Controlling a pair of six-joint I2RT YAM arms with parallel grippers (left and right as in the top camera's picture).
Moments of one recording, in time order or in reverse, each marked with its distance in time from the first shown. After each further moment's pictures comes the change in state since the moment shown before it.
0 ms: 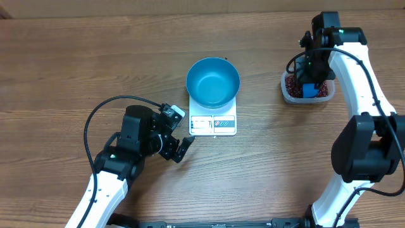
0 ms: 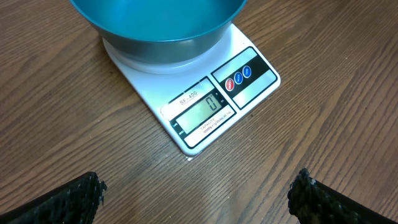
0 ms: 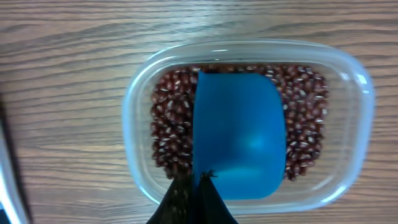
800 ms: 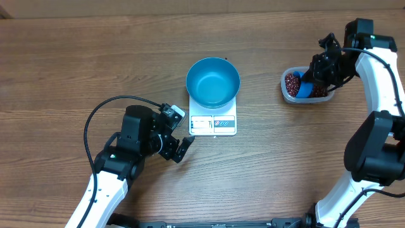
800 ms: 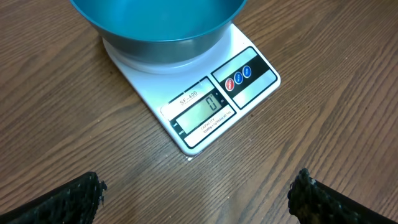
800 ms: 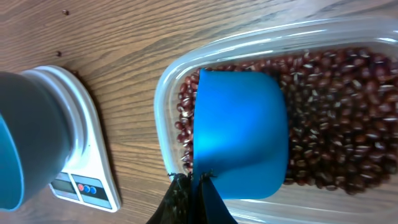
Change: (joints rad) left arm 0.000 0.000 0.000 0.000 0.000 0.000; right arm -0.180 0.002 -0.058 0.037 -0.418 0.010
